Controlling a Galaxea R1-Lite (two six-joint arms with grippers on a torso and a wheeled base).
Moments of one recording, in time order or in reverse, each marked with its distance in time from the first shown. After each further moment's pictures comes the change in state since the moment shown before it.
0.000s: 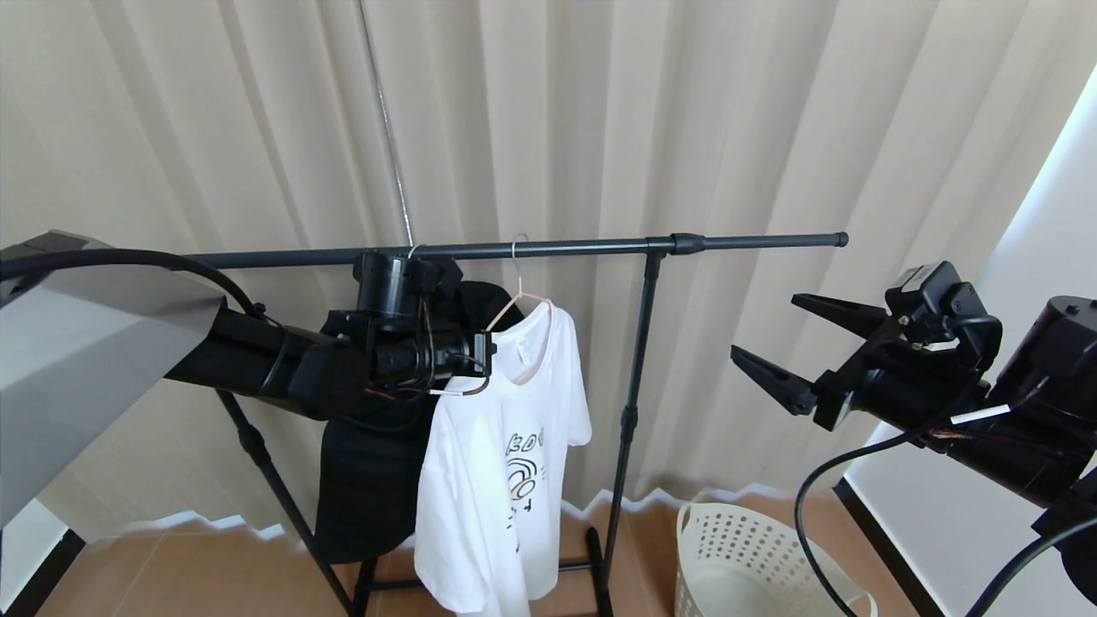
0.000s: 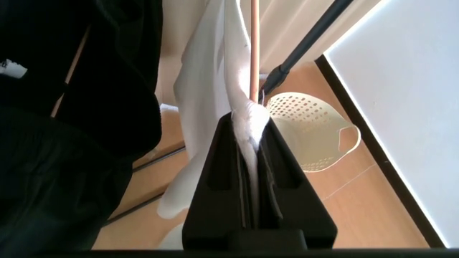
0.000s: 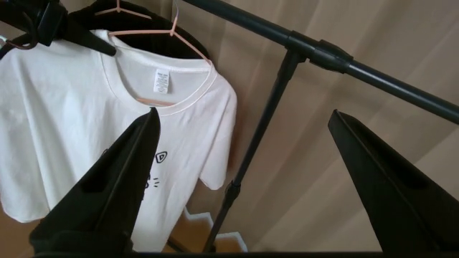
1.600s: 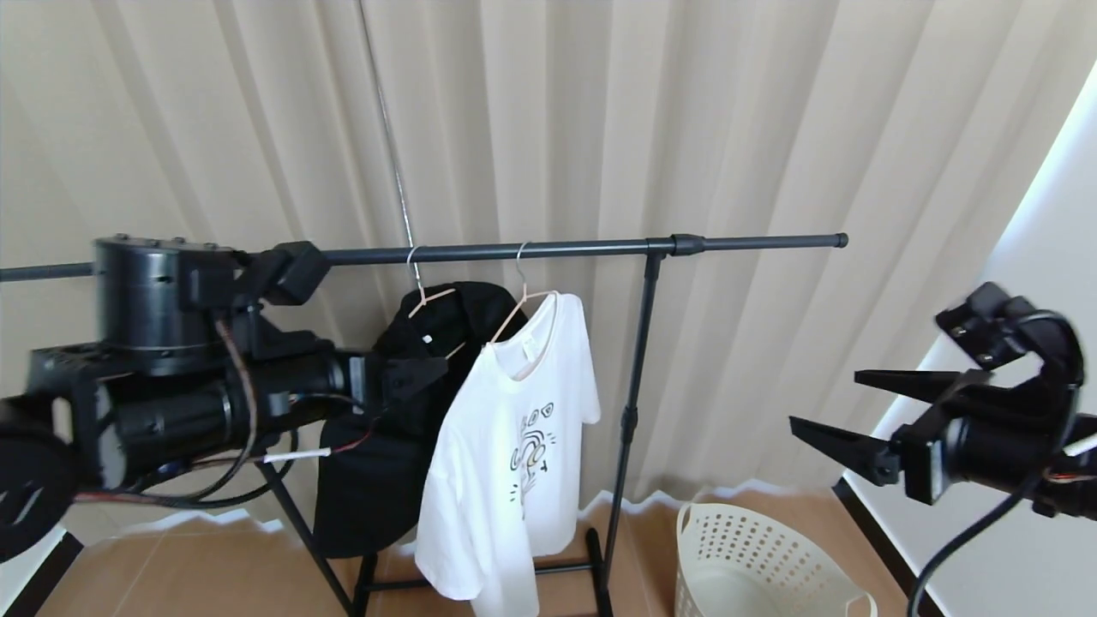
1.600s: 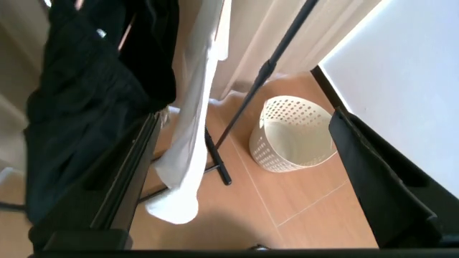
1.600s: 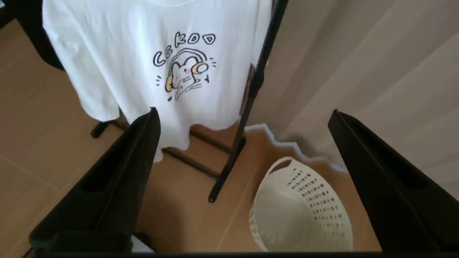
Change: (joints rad) left arm 0.014 -0.598 0.508 0.011 0.026 0.020; right arm 0.029 -0.385 -0.102 0.870 -0.163 0.079
